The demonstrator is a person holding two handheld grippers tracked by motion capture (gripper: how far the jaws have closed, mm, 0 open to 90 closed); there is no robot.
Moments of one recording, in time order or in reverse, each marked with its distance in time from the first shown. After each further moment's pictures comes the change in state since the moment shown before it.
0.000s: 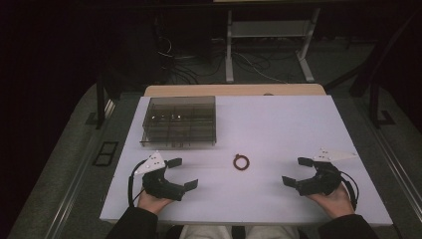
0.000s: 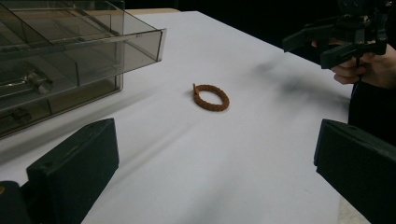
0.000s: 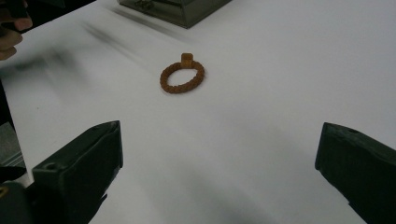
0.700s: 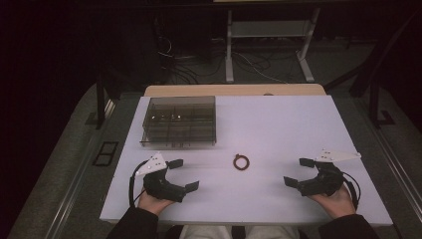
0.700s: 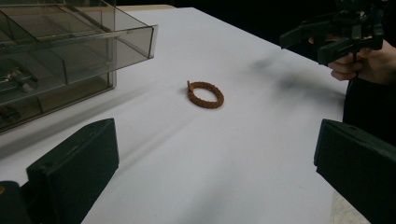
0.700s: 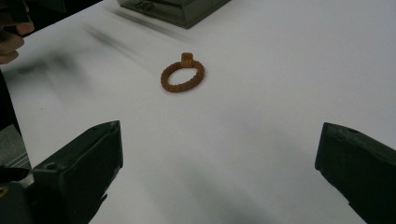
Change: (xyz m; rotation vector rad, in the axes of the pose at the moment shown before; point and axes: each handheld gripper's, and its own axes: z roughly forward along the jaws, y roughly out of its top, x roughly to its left) left arm -0.005 0.001 0.001 0.012 -0.016 0.002; right arm -0.001 -0.002 -0.004 -0.001 0.008 0.012
